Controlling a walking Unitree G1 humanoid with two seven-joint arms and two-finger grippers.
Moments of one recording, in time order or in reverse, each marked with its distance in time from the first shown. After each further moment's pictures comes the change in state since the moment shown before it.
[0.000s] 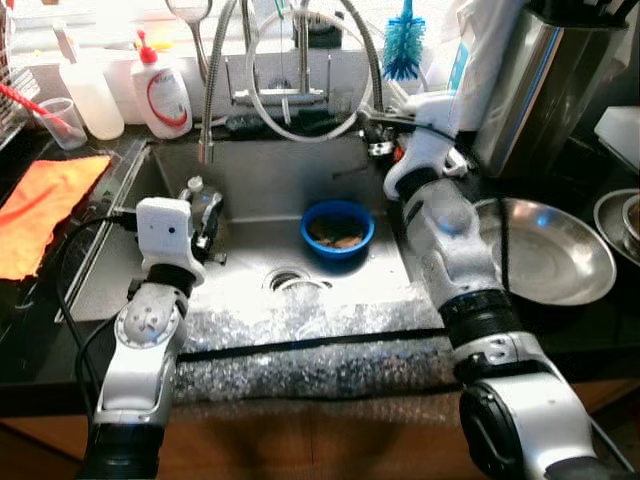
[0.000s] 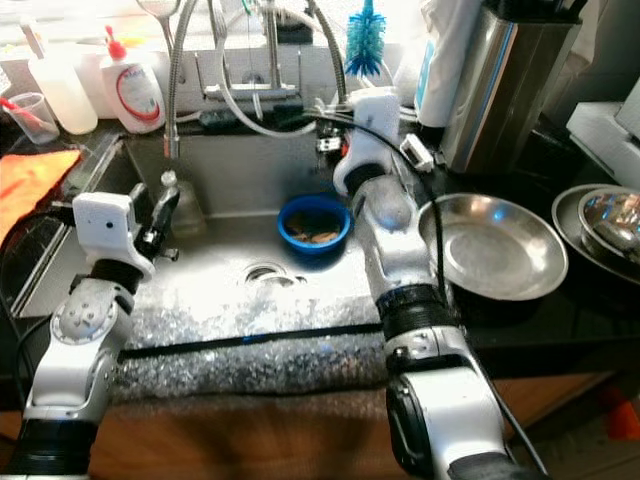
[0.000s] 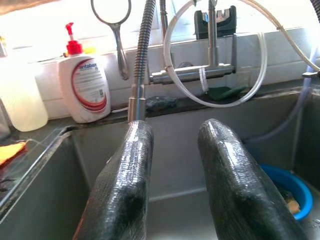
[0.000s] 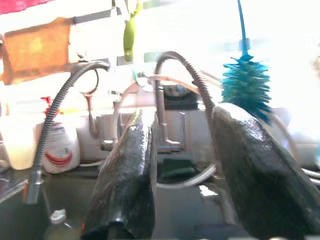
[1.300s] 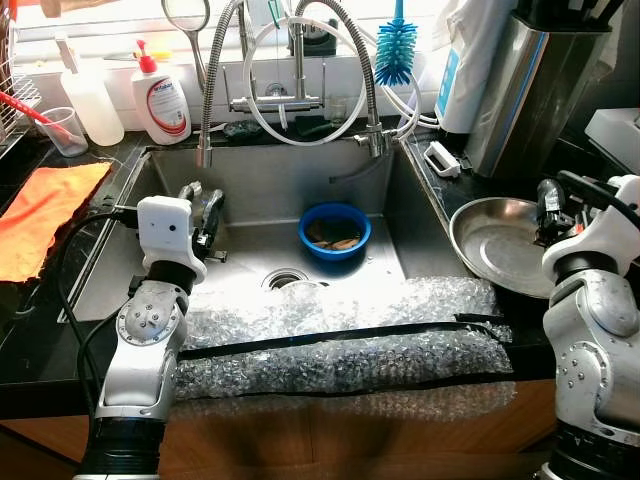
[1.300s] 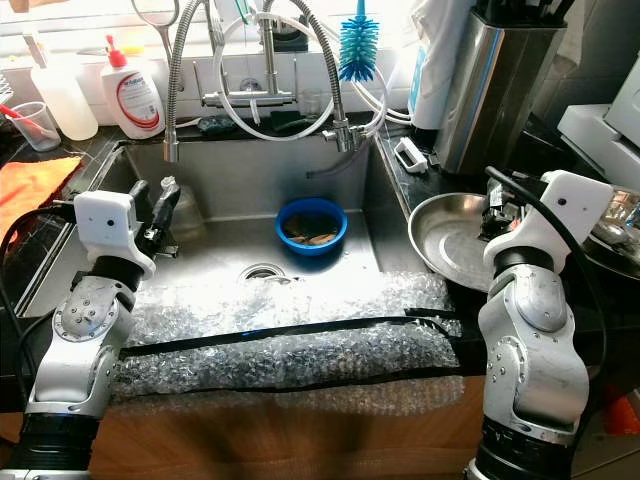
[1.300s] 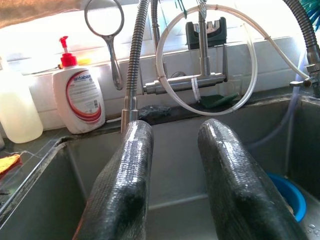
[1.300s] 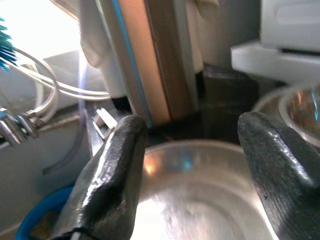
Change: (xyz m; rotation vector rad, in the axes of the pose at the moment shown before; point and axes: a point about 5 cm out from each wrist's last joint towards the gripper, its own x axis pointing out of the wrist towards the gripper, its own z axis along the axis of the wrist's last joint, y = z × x) left arm 0.004 -0.001 -0.002 0.002 -0.013 -0.009; right arm -0.131 -0.093 0.005 0.024 0.284 -0.654
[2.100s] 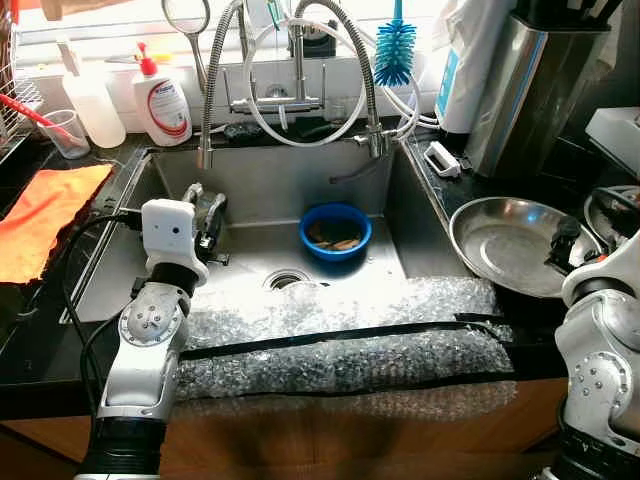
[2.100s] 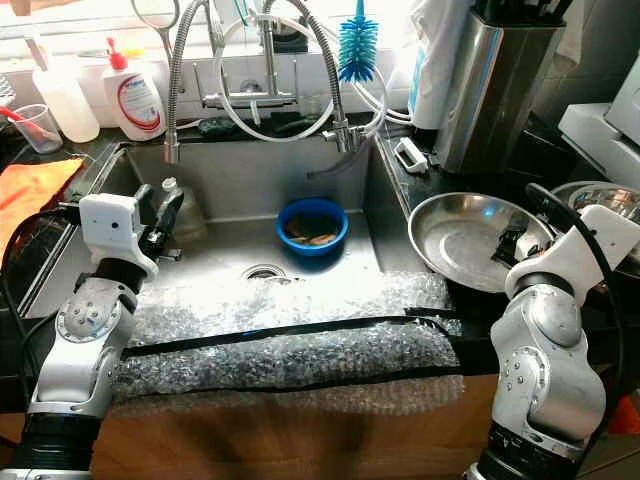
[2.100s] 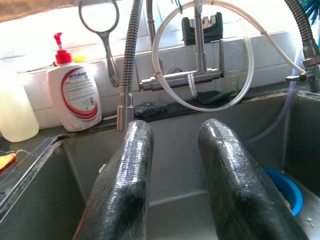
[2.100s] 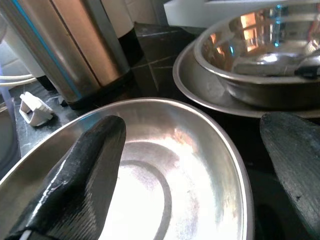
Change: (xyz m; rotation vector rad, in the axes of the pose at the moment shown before) left arm 0.000 -0.001 -0.004 -0.002 0.015 -0.015; right arm -0.002 -0.025 -0.015 0.069 0.129 -0.221
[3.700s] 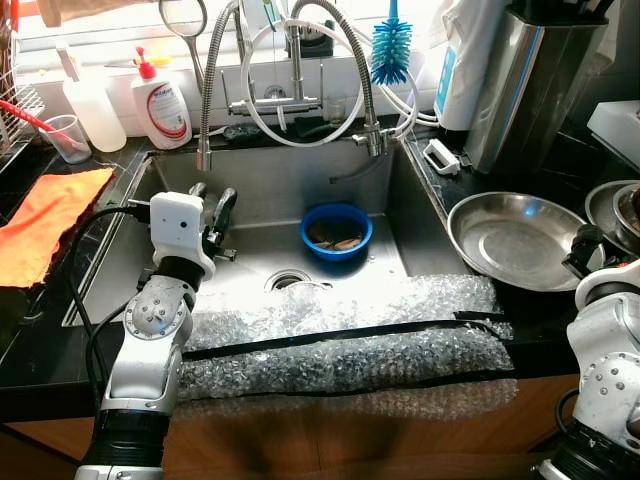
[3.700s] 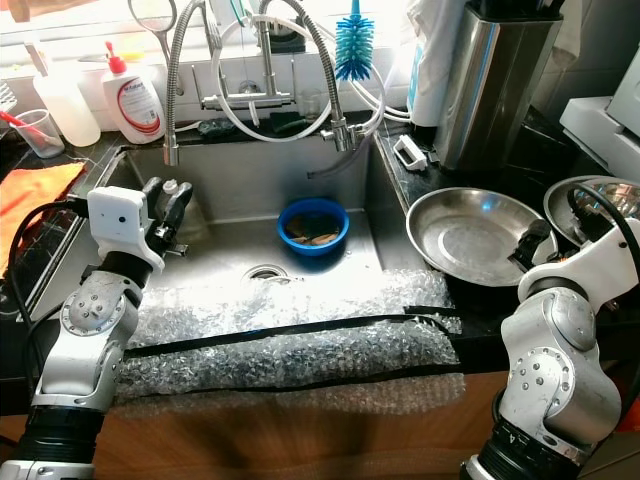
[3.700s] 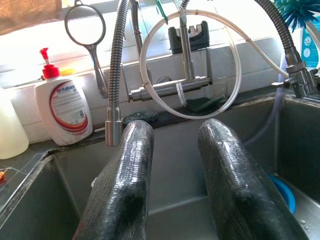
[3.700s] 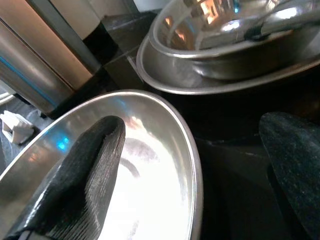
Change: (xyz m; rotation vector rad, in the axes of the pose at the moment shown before) left arm 0.006 -0.006 0.005 0.005 -0.027 -0.042; right arm 0.001 -0.013 0.002 0.150 0.054 -0.080
